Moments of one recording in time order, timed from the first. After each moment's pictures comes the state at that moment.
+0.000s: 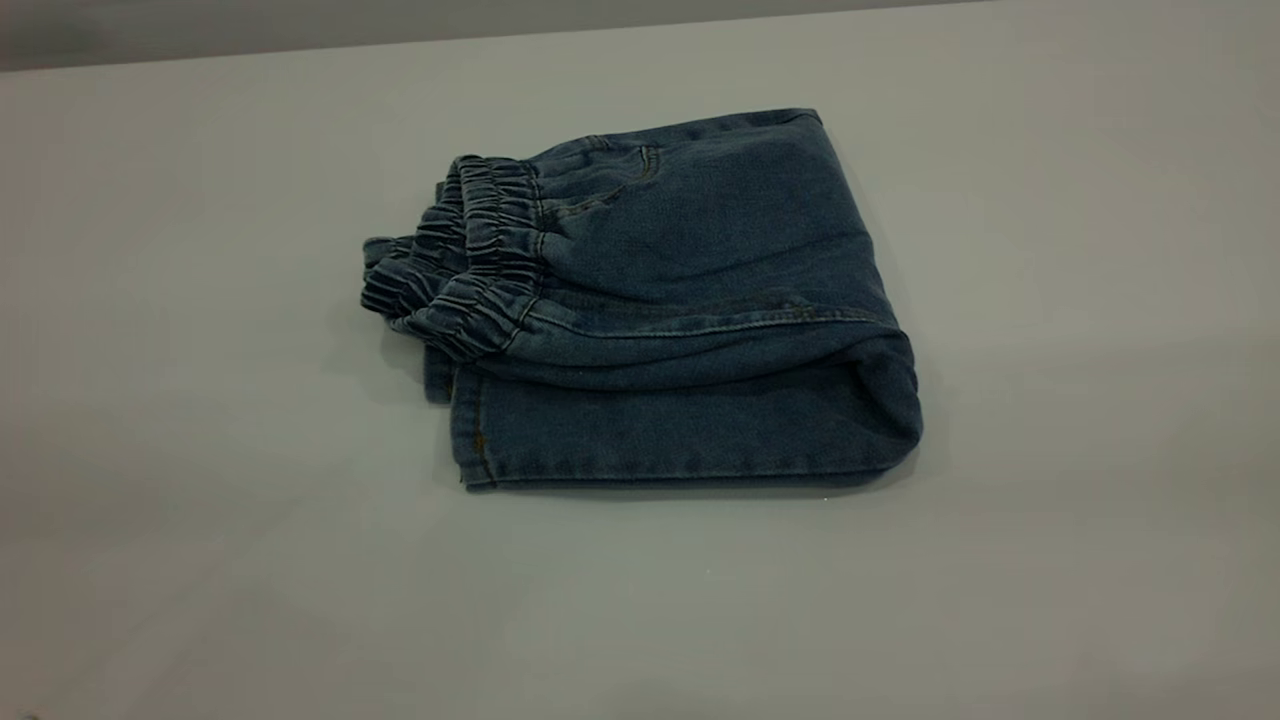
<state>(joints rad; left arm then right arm) -0.39 0.41 -0.53 -0.13 1.04 0.11 0.00 0.00 -0.52 0.11 1.09 -0.04</state>
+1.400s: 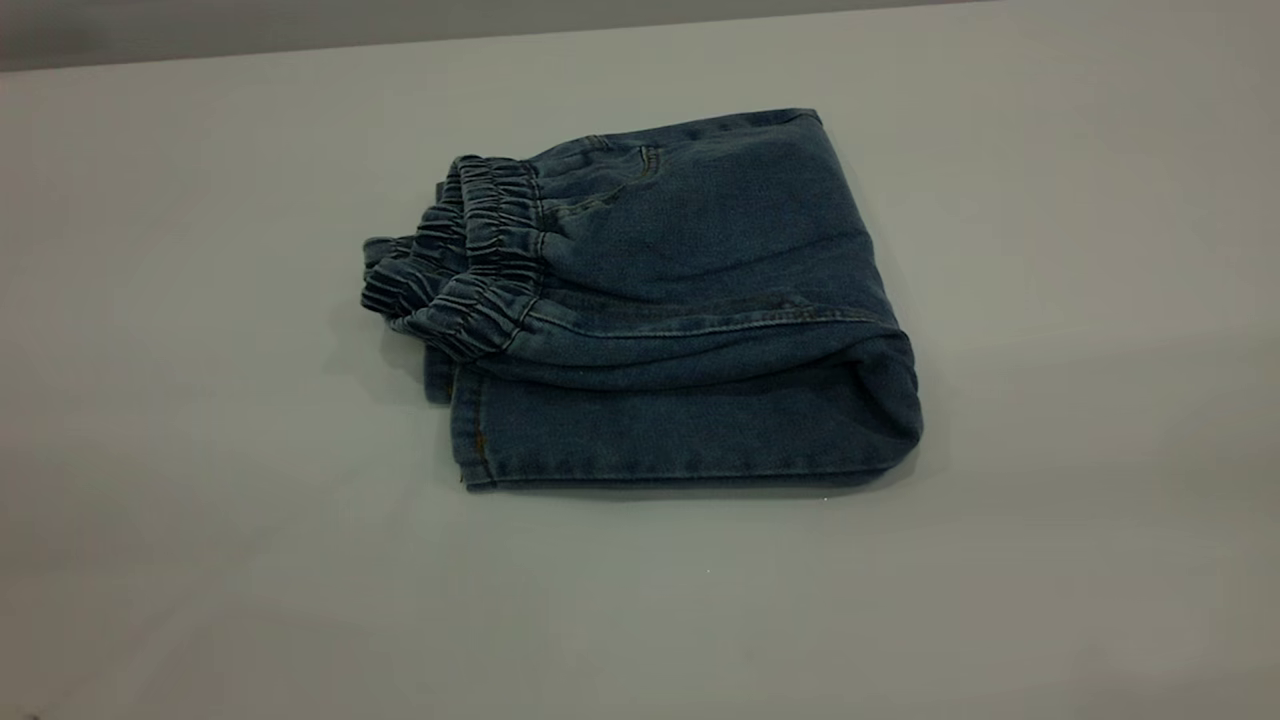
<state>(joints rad) -0.17 0.15 -0.51 -0.08 1.09 0.12 -0.03 0.00 -0.52 0.11 1.09 -0.04</state>
